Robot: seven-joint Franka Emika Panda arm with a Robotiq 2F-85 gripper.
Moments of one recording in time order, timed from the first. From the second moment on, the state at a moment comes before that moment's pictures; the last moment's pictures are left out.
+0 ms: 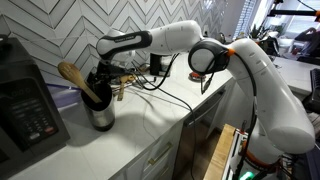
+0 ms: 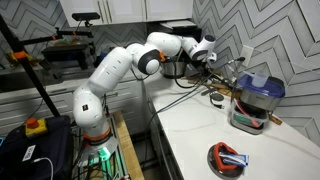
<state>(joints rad) 0.06 0.81 0.14 -1.10 0.30 2.20 -0.10</state>
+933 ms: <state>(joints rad) 0.09 0.87 0.13 -0.96 0.18 2.07 -0.09</state>
